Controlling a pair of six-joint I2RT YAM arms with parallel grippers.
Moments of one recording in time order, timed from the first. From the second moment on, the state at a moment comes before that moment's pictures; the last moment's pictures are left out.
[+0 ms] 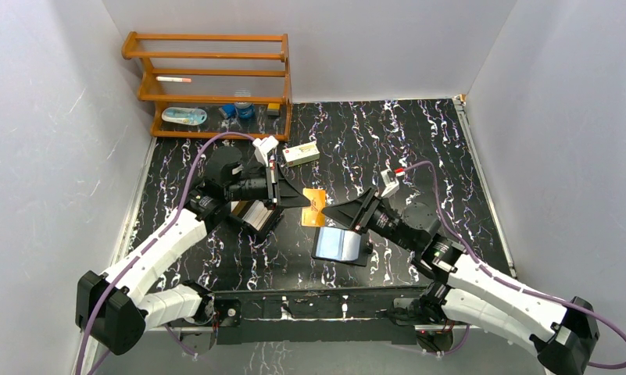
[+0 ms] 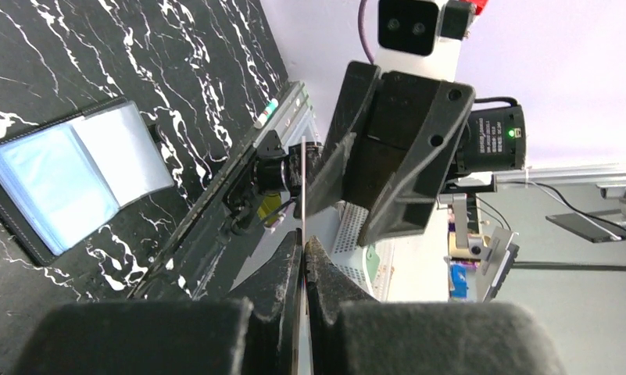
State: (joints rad) left arm -0.53 1.11 0.88 -0.10 0.81 -0.94; right arm 0.90 0.74 0.49 0.26 -0.12 1.17
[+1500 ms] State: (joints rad) left arm -0.55 1.17 0.96 -0.47 0.58 -0.63; right arm 0.90 0.85 0.51 -0.18 0.04 0.99
